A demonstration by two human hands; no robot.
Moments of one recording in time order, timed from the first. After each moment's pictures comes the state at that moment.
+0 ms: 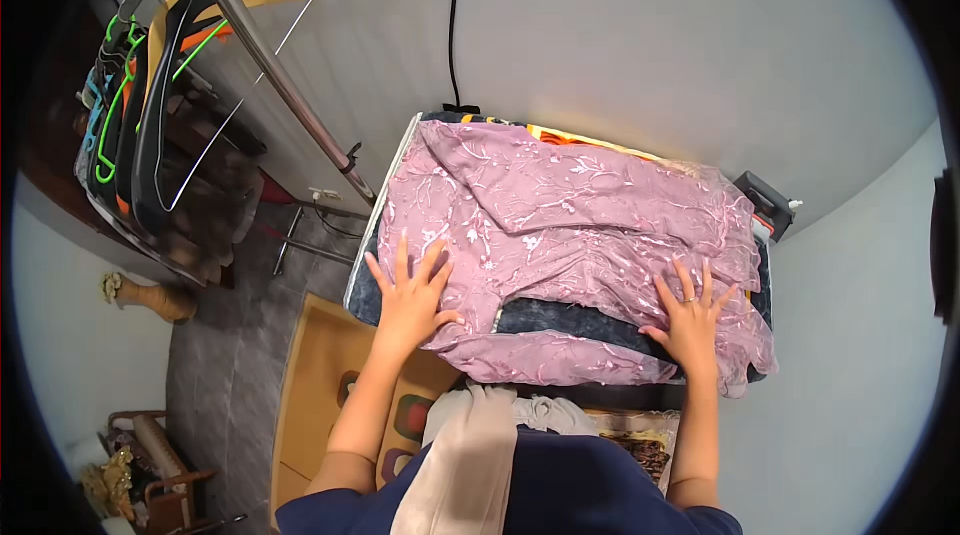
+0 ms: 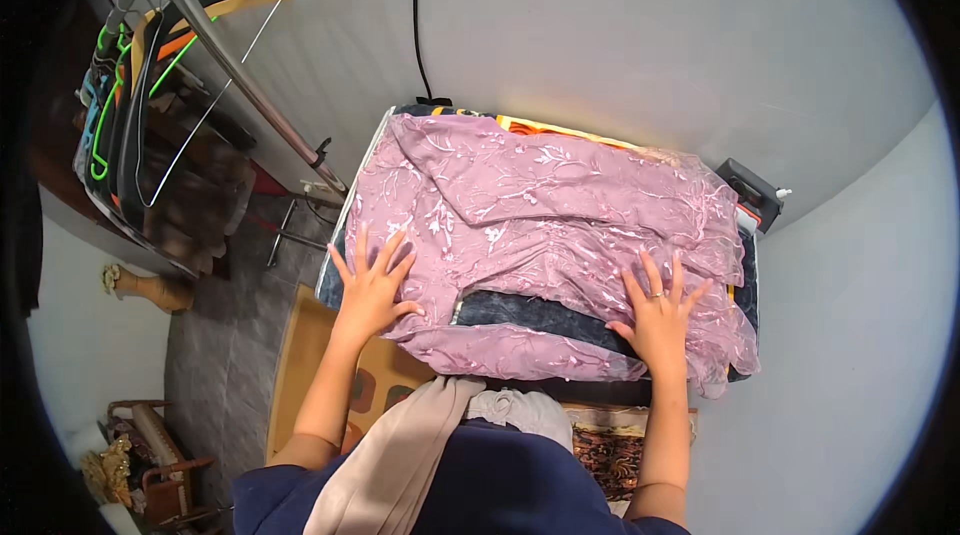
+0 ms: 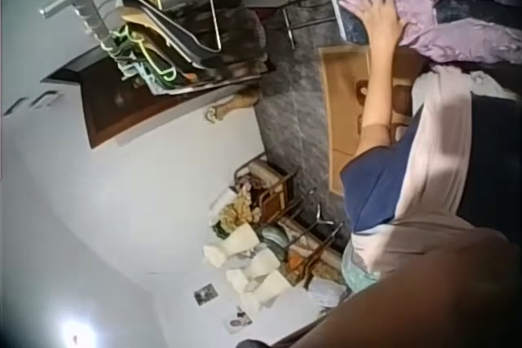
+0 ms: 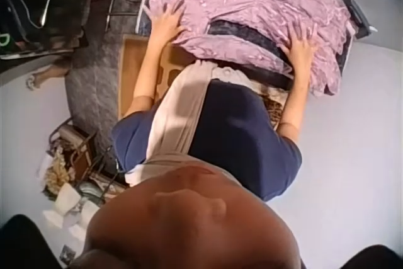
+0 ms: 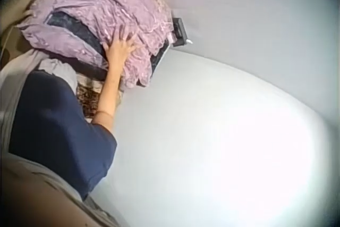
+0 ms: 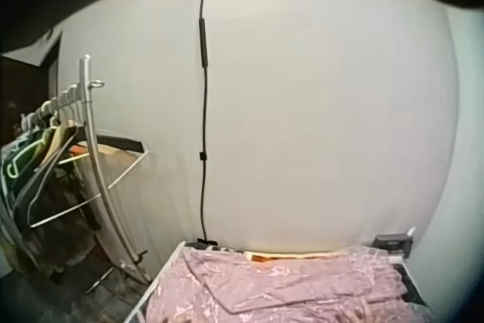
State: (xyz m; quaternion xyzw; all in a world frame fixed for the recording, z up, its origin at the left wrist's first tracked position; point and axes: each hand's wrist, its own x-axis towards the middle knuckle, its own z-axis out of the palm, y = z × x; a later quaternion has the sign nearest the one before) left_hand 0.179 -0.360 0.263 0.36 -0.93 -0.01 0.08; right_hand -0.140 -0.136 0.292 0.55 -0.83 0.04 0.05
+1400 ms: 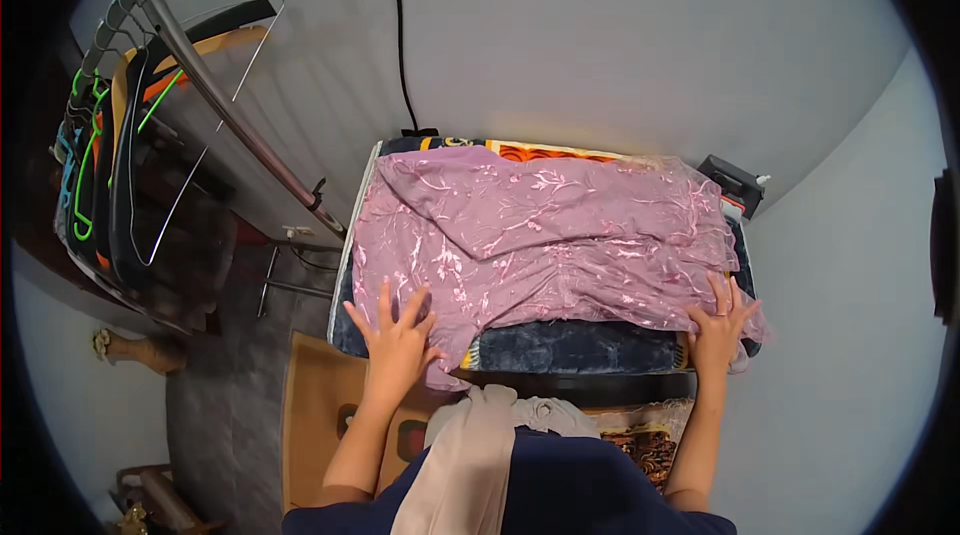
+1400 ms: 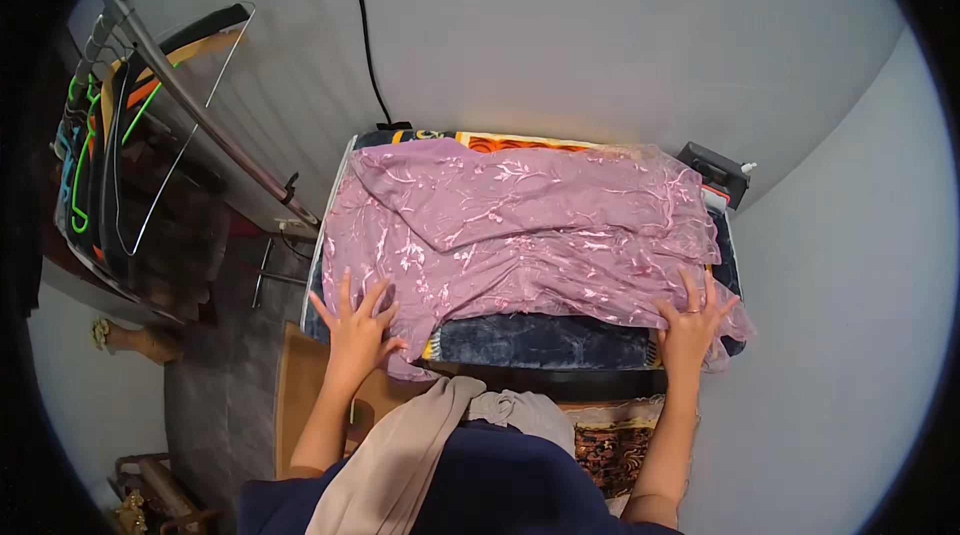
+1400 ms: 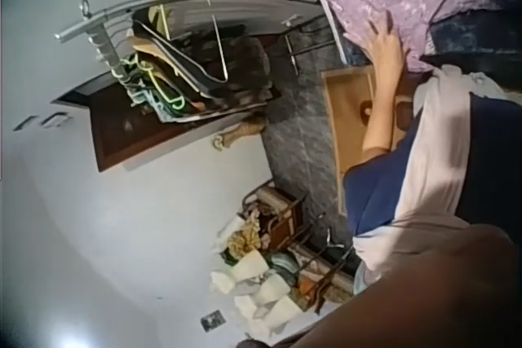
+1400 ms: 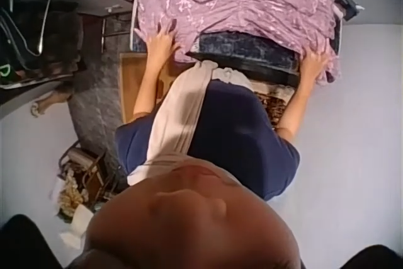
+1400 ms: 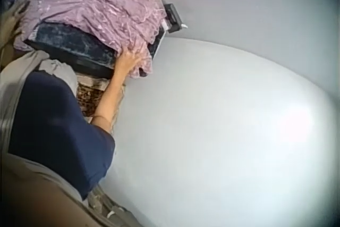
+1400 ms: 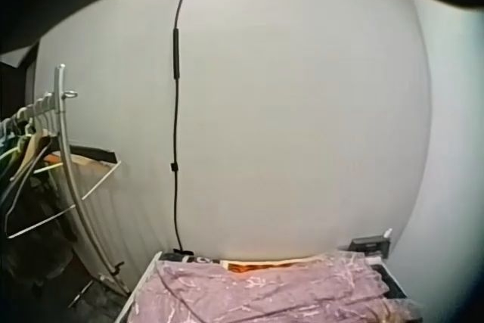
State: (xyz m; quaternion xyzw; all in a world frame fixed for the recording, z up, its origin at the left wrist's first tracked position) left_hand 0.184 -0.335 0.276 0.34 -0.93 -0.02 0.09; right_hand -0.166 -0.070 0.278 0.43 -0.87 0.09 0.23
